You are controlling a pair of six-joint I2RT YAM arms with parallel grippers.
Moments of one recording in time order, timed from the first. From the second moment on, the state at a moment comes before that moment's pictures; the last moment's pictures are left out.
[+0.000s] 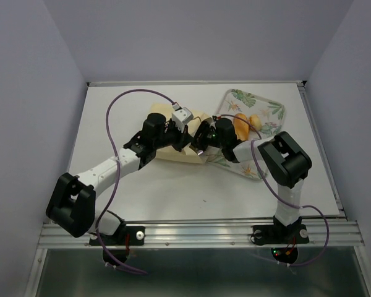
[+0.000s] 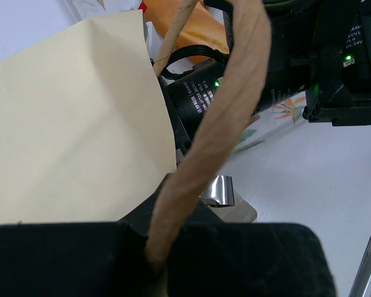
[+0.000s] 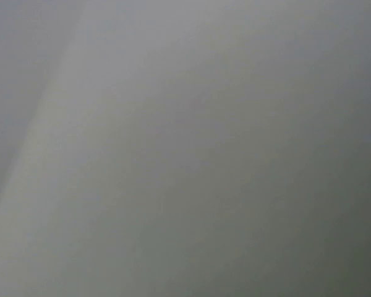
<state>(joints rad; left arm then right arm) -0.59 1.37 0.89 0.11 0.39 -0.01 0.56 1.96 0.97 0.66 -0.47 1.38</state>
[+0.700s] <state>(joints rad) -0.60 1.33 0.89 0.10 0.29 -0.01 0.53 1.79 0.84 0.62 -0.50 1.28</state>
